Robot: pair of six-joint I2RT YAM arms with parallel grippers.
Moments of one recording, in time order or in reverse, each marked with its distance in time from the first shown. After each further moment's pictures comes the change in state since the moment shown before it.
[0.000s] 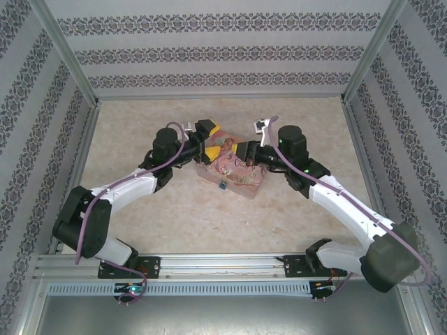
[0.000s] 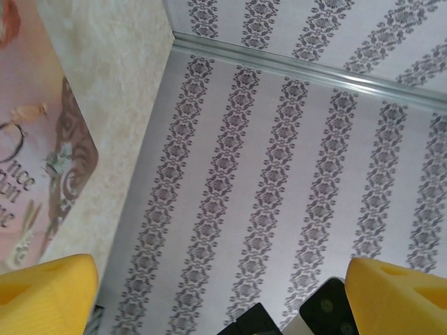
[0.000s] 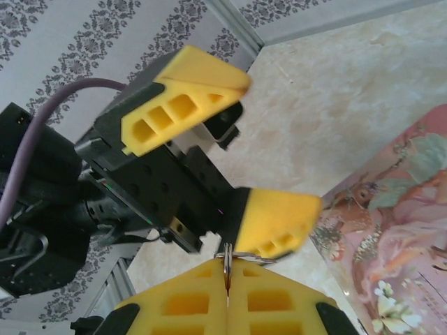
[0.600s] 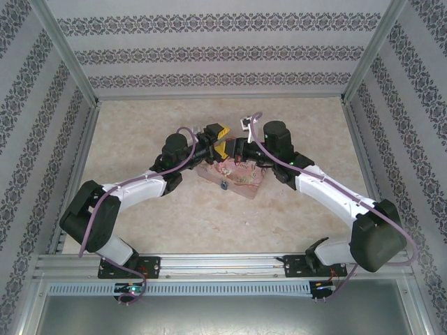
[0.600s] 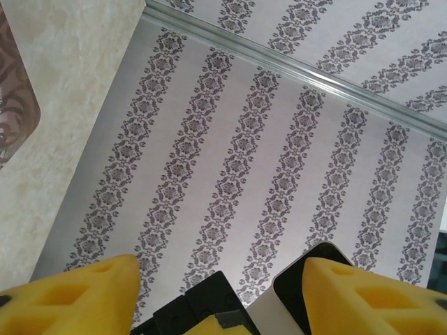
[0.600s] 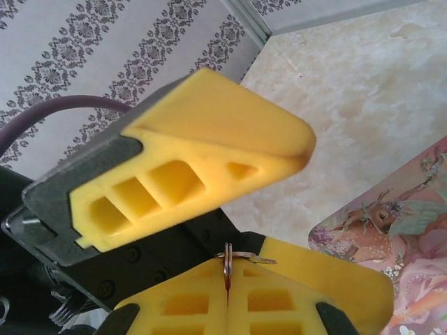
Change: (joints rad) left arm -0.086 0.054 0.000 0.158 -0.087 -0.182; right arm 0.037 0.149 0.053 0.084 0.001 -0.015
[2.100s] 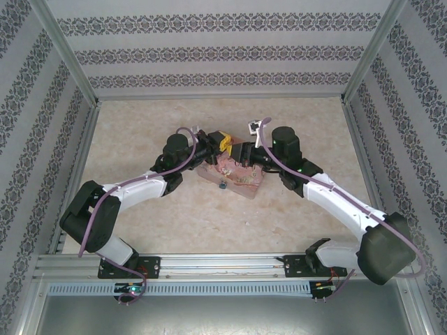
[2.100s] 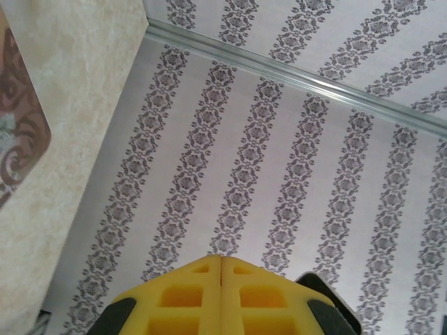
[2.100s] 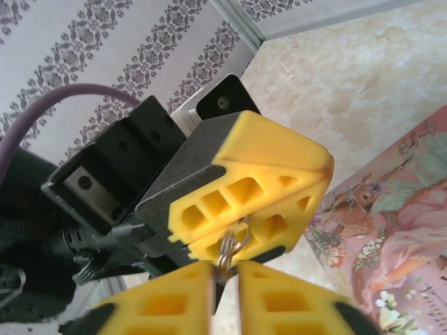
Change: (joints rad) left arm 0.004 -0.003 0.000 -0.028 -0.037 0.088; right arm -0.034 -0.114 -0.082 -0.019 0.006 0.011
